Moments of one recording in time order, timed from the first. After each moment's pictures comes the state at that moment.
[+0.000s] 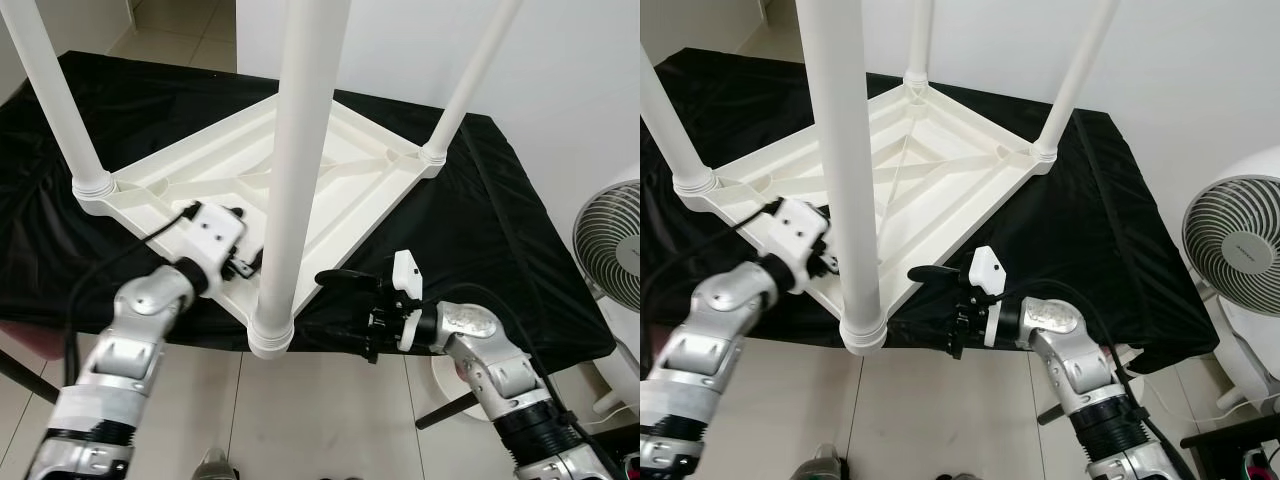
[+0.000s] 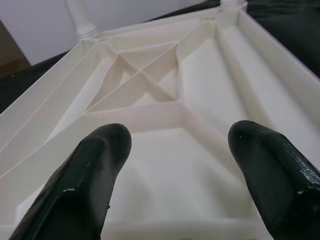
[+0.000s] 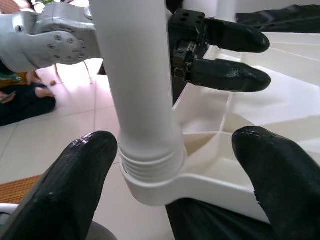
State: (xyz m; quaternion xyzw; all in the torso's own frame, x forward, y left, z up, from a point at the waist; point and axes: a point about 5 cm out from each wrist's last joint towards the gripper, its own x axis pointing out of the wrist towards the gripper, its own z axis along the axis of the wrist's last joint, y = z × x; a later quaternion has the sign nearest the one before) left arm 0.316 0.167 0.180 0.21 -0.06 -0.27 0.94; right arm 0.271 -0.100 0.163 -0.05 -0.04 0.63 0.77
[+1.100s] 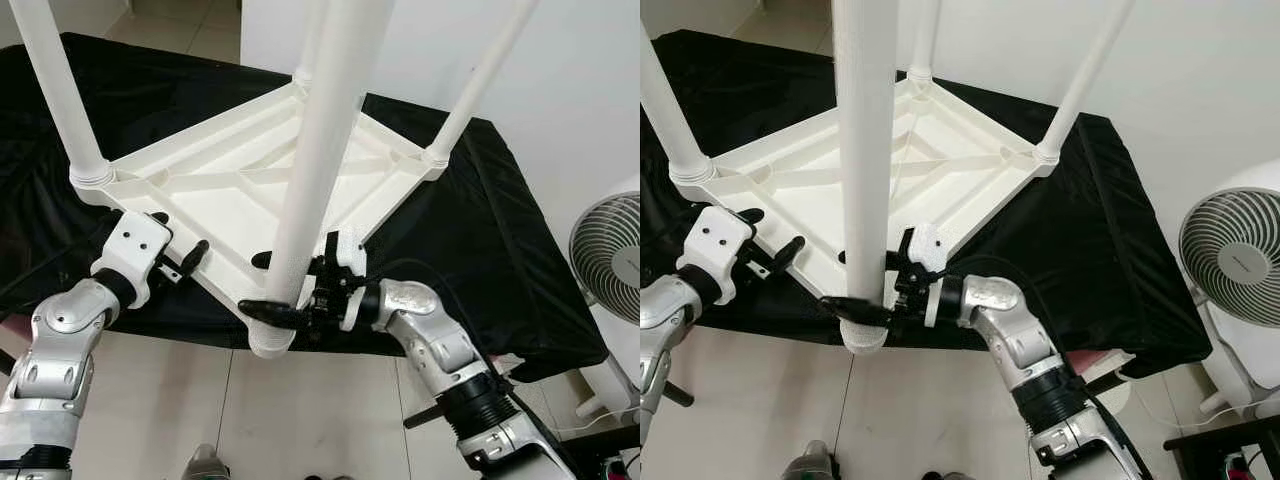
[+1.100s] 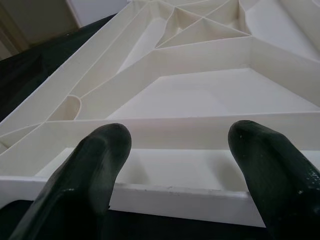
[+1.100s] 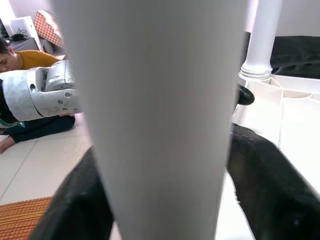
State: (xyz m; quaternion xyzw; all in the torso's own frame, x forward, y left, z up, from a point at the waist) left arm 0.299 0.221 0.178 0.24 -0.04 -0.20 0.95; right arm 0.278 -0.043 0.182 -0.01 -0.11 0.65 0.75
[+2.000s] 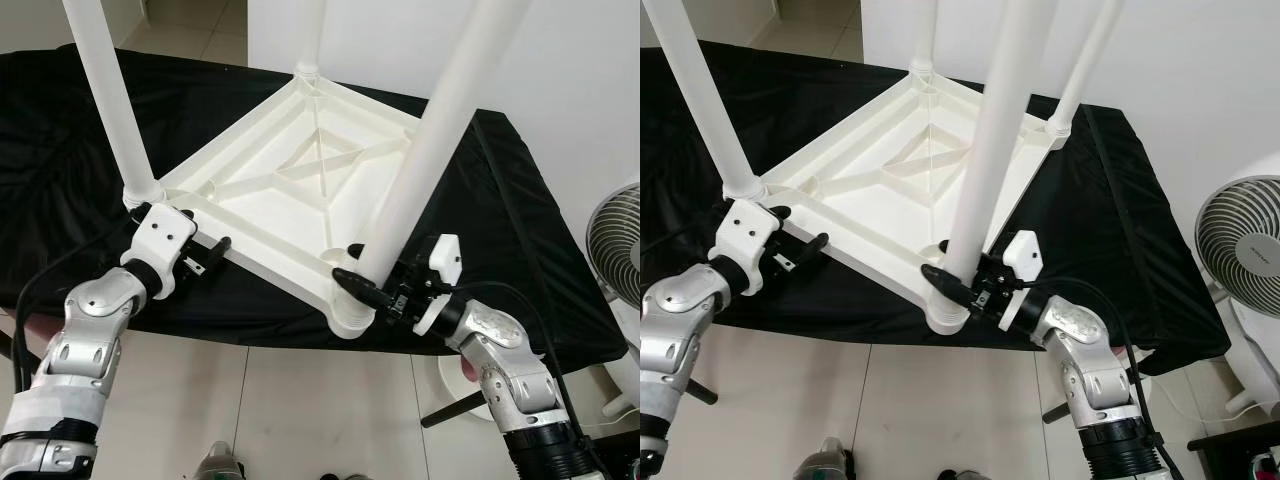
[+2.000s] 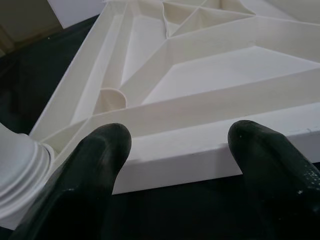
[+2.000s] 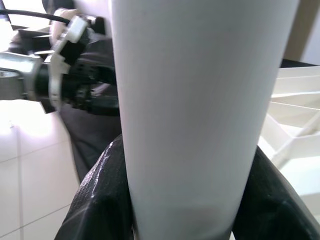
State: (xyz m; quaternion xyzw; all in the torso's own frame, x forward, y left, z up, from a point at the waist) left arm 0.320 0.199 0.175 0.22 -0.03 -0.23 0.95; right arm 0.275 -0.133 0.173 -0.02 -0.11 0.45 0.89
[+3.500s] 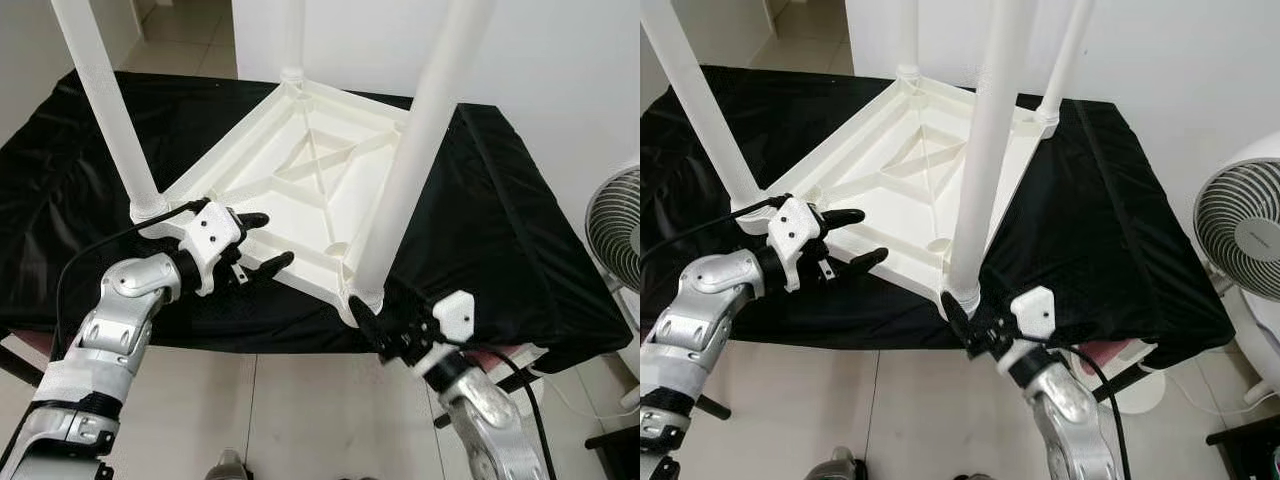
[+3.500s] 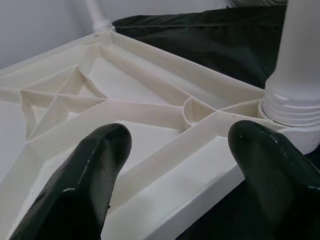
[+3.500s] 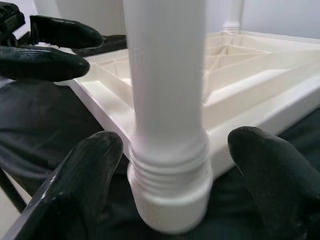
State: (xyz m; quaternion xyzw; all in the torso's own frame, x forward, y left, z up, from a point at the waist) left arm 0.320 0.148 0.181 0.20 -0.07 -0.47 0.86; right arm 0.223 -0.141 0.126 0.00 -0.09 0.26 0.96
